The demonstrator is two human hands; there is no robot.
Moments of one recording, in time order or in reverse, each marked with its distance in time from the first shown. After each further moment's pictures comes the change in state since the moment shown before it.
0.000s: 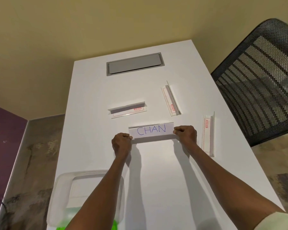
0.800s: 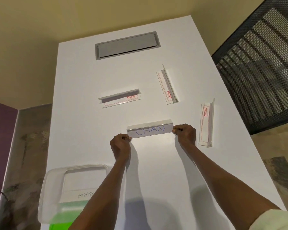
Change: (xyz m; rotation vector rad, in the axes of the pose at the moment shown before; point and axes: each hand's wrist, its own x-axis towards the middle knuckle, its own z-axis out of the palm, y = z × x) left_hand -0.017 -0.036 0.035 0.019 0.014 -0.022; right_hand 0.003 0.058 0.008 -0.041 0.017 -0.026
